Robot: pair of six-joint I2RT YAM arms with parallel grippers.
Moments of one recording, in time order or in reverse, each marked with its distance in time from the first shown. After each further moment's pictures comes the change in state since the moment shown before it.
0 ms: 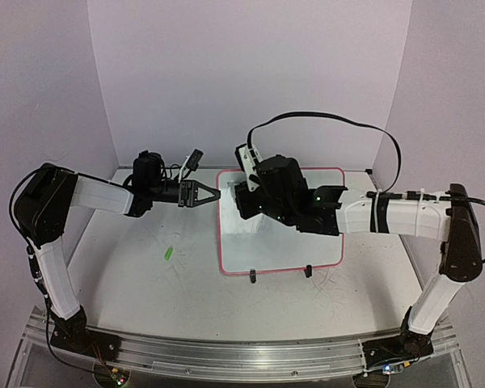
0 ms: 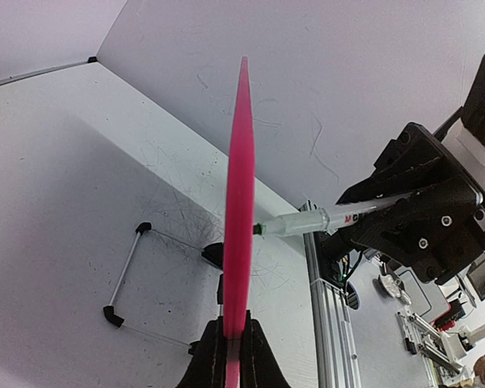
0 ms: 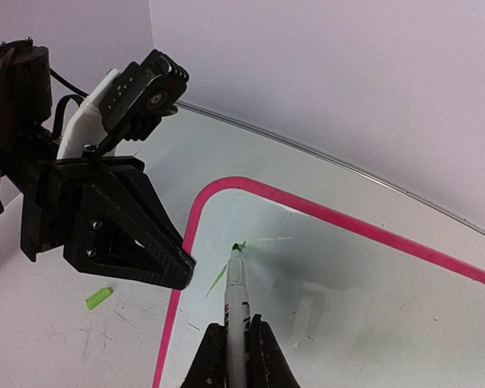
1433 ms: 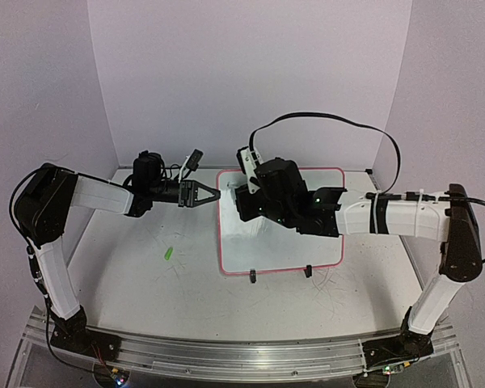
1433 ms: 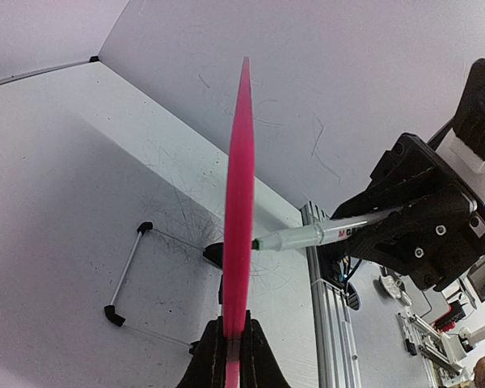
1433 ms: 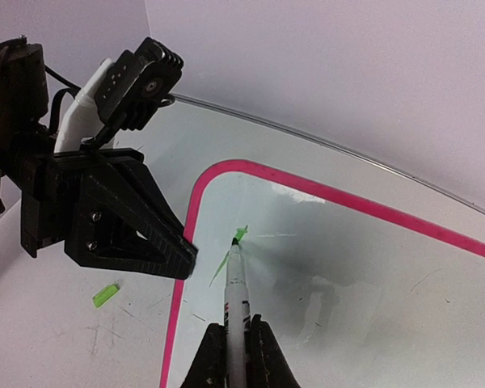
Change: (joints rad) left arm 0.000 0.000 0.000 -0.001 -0.004 0.000; right arm 0.001 0.002 -0.013 -0.011 -0.008 0.063
